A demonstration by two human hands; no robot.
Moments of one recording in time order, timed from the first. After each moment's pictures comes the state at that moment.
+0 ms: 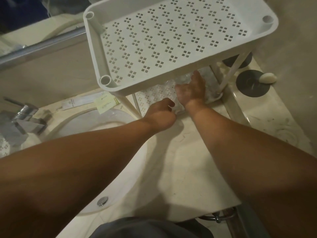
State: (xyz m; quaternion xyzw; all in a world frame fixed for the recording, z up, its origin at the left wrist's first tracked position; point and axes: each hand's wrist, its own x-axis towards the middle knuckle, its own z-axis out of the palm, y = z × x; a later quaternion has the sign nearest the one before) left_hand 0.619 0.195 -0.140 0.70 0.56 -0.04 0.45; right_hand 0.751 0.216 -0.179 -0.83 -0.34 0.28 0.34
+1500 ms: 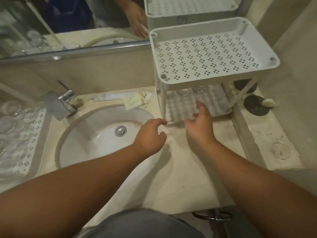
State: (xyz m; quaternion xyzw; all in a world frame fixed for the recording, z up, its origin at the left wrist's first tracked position) left_hand 0.493 0.118 -0.117 0.73 0.56 0.13 0.38; right_hand 0.678 0.108 -0.140 -0.76 -0.42 0.29 0.40
